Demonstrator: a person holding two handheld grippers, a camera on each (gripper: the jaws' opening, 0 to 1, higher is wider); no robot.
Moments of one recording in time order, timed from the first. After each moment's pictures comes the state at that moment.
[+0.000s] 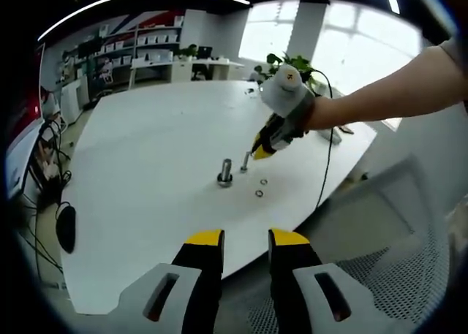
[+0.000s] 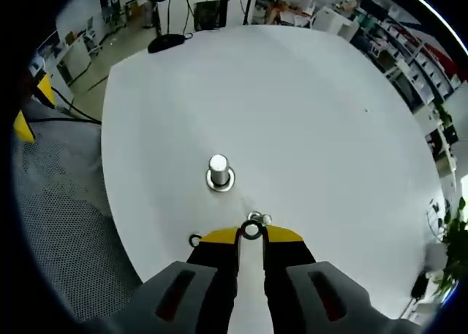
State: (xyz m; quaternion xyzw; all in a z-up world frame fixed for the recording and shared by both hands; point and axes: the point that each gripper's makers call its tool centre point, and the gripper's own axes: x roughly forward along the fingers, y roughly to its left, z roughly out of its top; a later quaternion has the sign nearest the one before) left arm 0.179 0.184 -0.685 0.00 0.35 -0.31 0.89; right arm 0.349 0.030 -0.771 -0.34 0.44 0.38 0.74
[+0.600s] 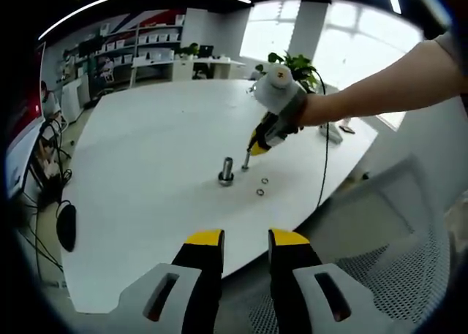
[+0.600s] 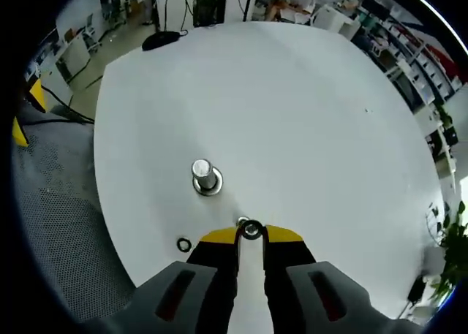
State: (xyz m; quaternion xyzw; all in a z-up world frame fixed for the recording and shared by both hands) left arm 0.179 0.185 -0.686 0.00 0.35 -0.30 0.88; right arm 0.361 0.030 -0.781 -0.34 0.45 0.38 0.73
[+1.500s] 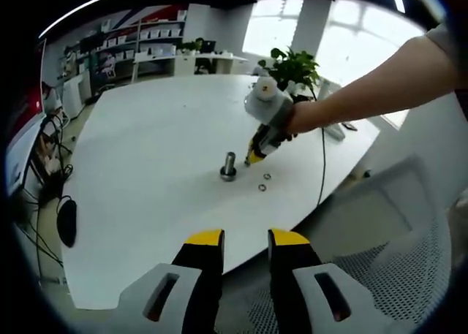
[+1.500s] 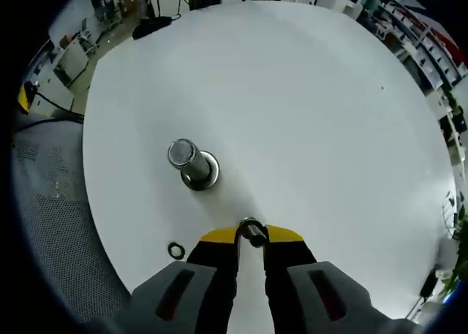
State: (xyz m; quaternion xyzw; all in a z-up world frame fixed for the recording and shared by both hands) left arm 0.179 0.188 -0.691 0.01 0.37 -0.30 0.88; right arm 0.362 0.027 -0.826 -0.33 0.49 0.38 0.71
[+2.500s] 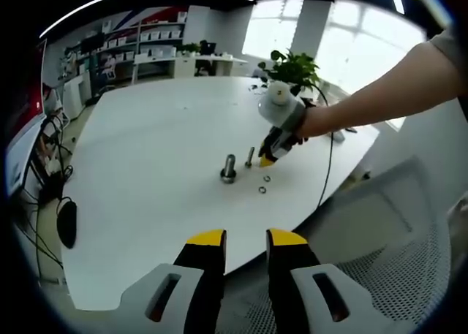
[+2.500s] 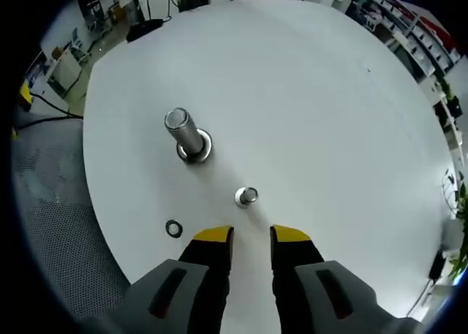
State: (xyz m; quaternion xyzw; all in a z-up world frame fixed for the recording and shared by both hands) left arm 0.180 0.188 -0.689 0.00 0.36 -0.30 0.88; right arm 0.343 -0.002 -0.824 -0.31 0.51 0.36 0.72
